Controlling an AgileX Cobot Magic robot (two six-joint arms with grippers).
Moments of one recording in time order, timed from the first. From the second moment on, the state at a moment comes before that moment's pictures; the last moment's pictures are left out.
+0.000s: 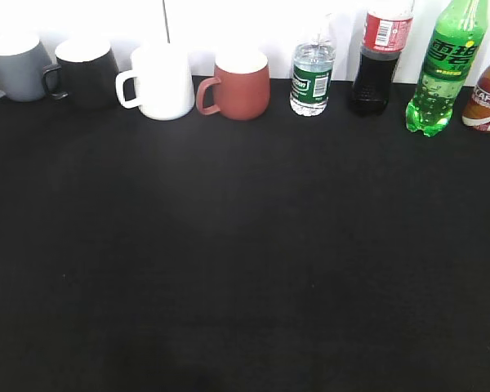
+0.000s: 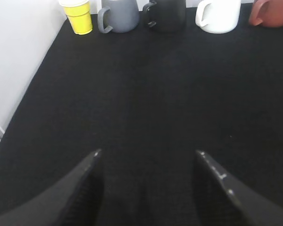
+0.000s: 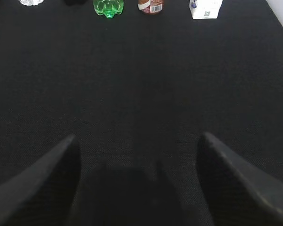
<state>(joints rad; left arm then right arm) 0.01 -0.01 -0.54 -0.02 1.06 0.08 0.02 -0.01 -0.49 -0.04 1.04 0.04</state>
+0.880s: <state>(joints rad) 0.00 0.61 -0.31 -0.11 -0.24 0.08 0.02 -0.01 -0.49 -0.04 1.04 0.04</state>
